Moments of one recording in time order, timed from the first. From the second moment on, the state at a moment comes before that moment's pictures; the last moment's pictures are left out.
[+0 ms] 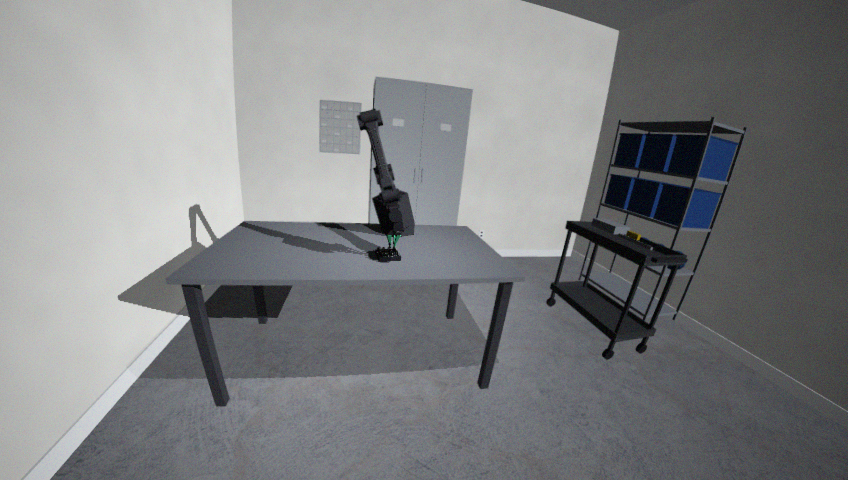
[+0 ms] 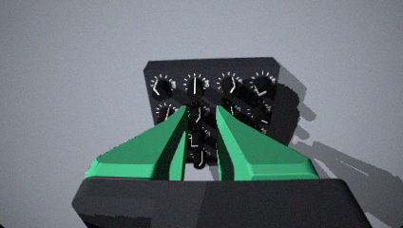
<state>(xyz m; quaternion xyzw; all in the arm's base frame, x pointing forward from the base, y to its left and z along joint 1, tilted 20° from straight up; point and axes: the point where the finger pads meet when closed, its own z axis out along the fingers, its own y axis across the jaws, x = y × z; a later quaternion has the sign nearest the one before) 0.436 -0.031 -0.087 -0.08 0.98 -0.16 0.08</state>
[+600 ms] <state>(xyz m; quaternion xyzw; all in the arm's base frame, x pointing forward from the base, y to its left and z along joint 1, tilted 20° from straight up) 0.436 -0.029 -0.081 0.10 0.98 -0.14 0.11</state>
